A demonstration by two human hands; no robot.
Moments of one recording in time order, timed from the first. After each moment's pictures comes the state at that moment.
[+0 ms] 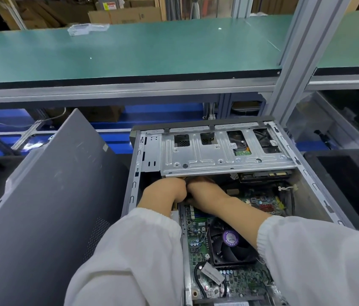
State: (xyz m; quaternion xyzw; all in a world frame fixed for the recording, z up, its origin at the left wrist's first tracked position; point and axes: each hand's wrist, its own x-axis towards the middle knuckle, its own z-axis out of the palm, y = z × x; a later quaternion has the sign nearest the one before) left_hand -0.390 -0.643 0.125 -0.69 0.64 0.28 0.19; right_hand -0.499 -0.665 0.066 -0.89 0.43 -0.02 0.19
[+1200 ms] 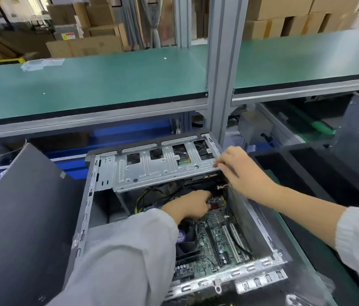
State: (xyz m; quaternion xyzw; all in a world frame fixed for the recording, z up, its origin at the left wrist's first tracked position) left_hand -0.537 -0.630 0.124 -0.55 0.74 0.39 0.01; right_hand -0.694 -0.630 0.173 -0.83 0.49 -0.24 0.10
